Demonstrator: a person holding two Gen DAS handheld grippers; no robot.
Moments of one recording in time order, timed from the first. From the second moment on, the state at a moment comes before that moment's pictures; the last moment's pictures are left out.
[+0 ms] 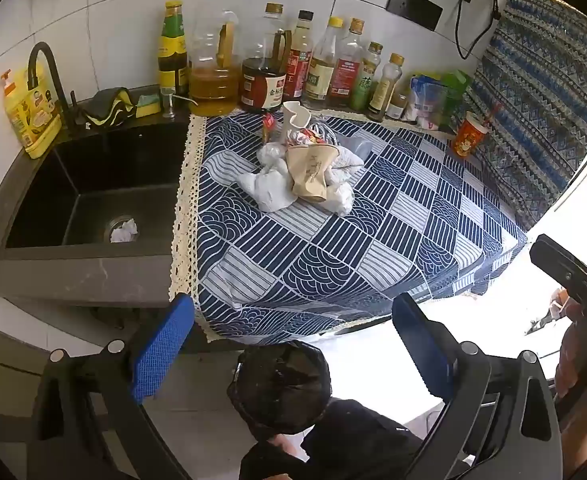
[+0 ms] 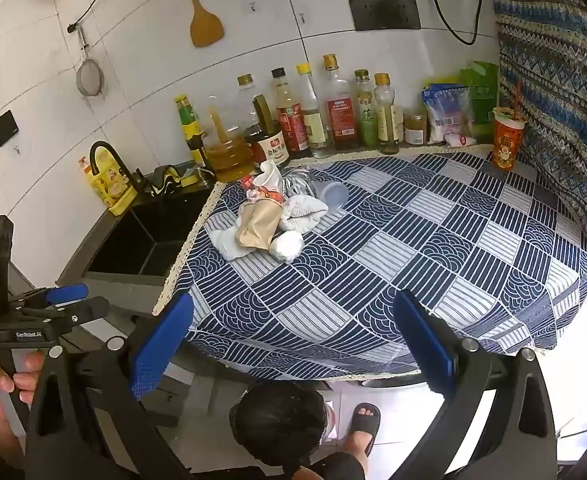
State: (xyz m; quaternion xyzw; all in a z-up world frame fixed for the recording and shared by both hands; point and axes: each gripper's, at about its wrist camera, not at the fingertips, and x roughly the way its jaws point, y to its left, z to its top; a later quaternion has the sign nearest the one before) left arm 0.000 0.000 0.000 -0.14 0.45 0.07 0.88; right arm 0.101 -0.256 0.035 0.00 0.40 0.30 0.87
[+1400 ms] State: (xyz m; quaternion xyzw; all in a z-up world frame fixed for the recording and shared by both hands) left arm 0.033 0.002 -0.006 -0.15 0.46 0.05 0.88; right arm 0.128 -0.255 0.025 0.00 0.41 0.29 0.86
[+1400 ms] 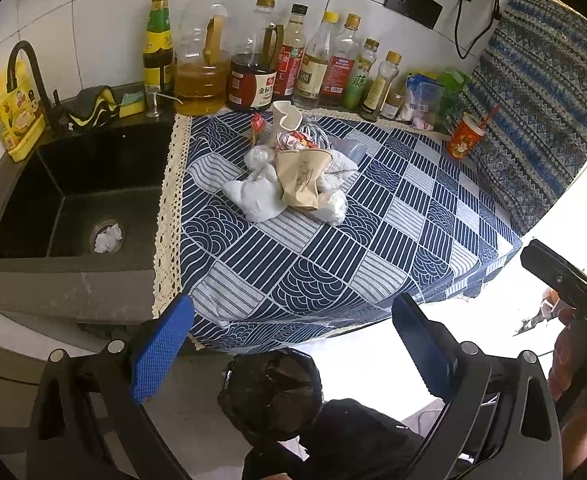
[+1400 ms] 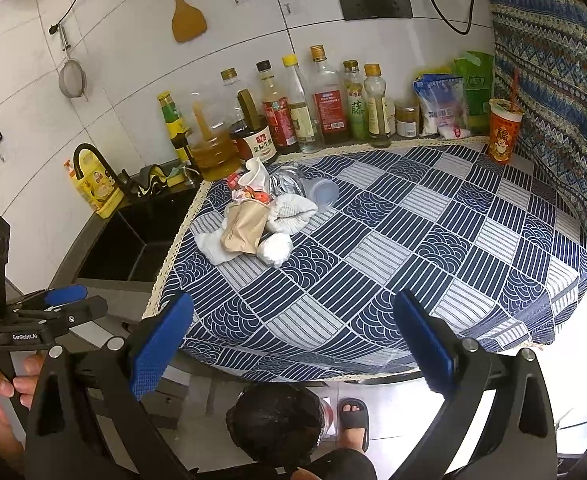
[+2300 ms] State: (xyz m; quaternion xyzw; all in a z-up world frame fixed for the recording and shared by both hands) left arm 0.094 0.020 -0.021 -0.20 0.48 0.04 0.85; right arm 0.202 -0.233 0.009 0.01 0.43 0.31 0.84
